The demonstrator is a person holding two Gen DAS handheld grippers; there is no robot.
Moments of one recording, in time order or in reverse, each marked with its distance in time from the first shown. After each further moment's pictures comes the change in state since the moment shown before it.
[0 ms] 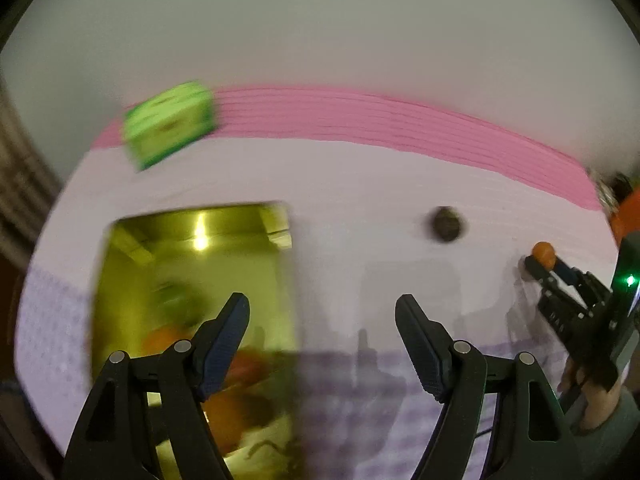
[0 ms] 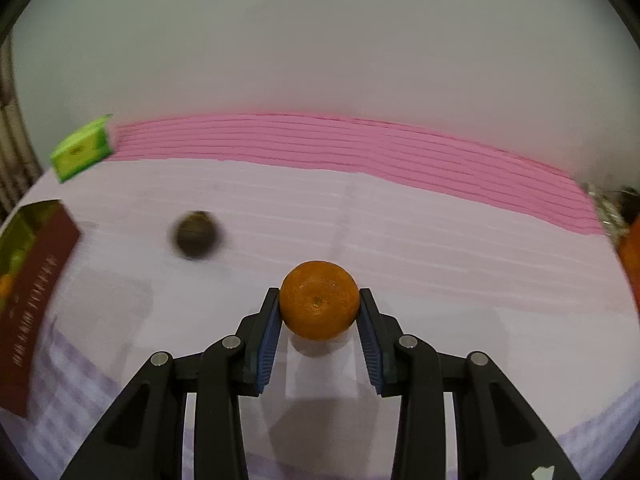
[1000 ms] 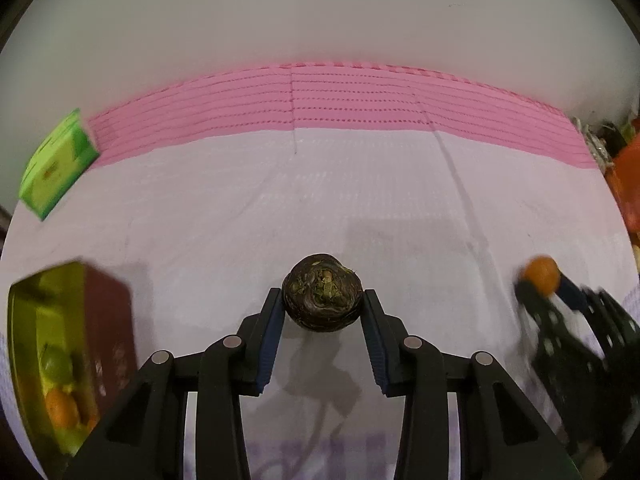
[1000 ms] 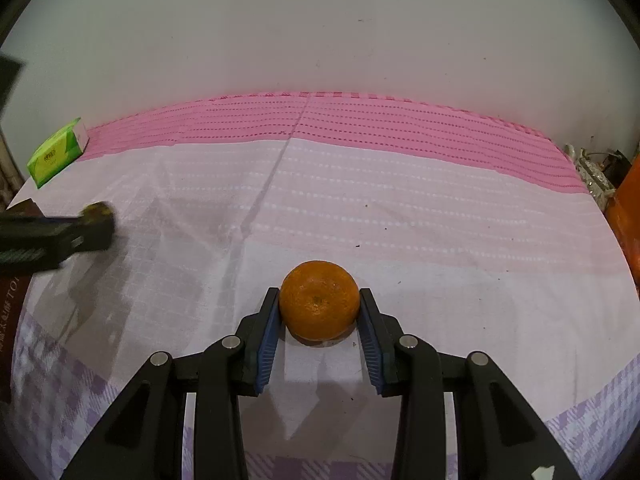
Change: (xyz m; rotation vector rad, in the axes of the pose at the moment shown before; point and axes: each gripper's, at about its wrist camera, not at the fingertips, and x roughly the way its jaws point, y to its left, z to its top) left arm 0.071 -0.091 0.018 0.126 0.066 -0.037; right arm 0.010 -0.030 -0.018 0.061 0.046 -0.006
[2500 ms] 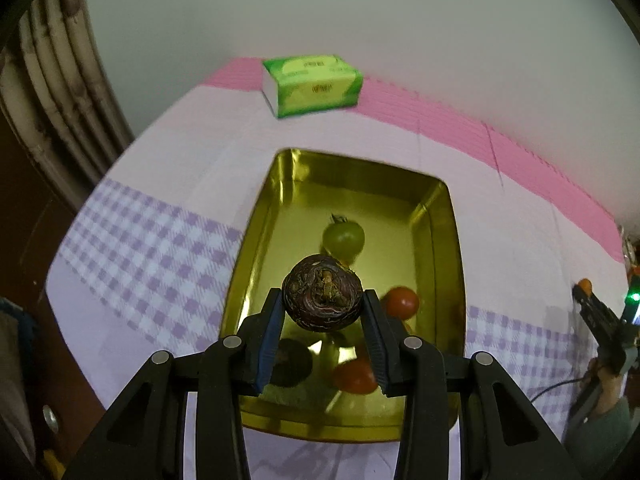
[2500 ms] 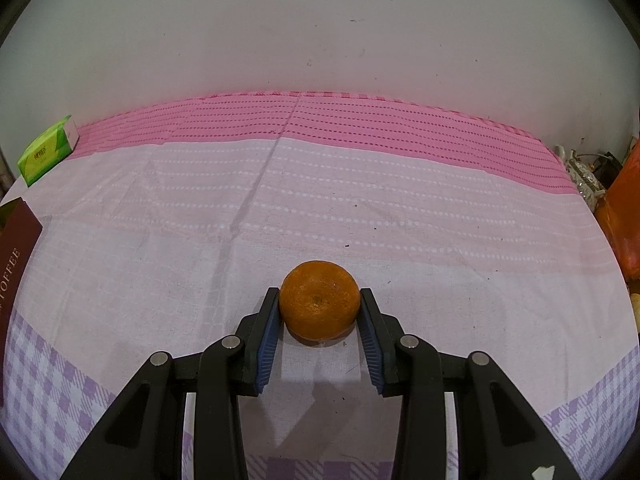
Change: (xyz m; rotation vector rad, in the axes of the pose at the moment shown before) left arm -0.132 0.211 -0.123 -0.387 -0.050 0.144; right arm 0.000 0.001 -0.001 0.006 0.005 -0.040
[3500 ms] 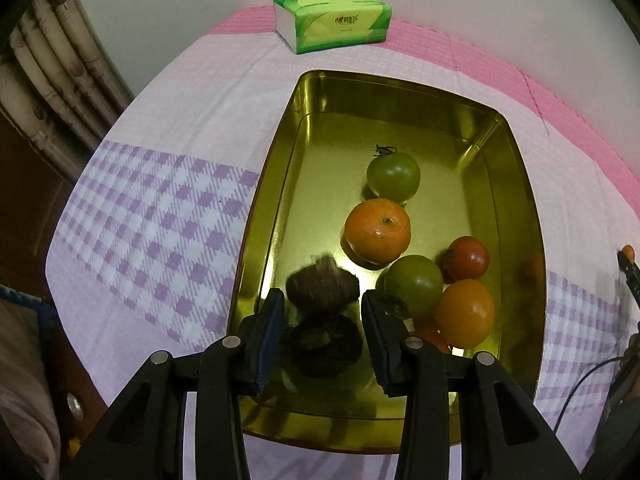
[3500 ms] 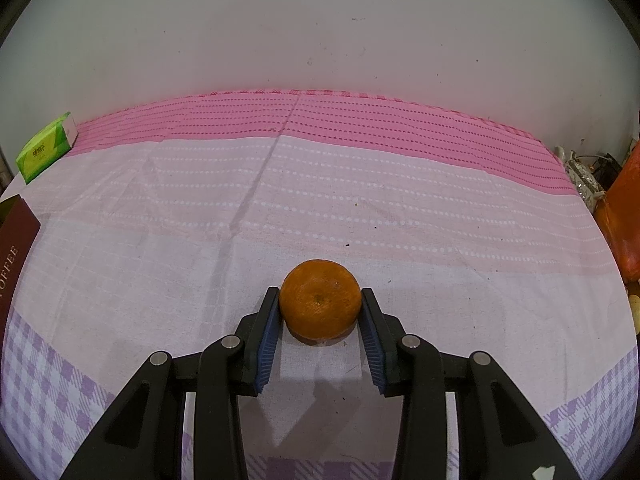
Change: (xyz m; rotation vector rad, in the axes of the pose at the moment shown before) left arm 0.048 0.016 -0.013 0.031 0.142 0.094; right arm 0.001 -0.001 0.000 -0.006 0.004 -0.006
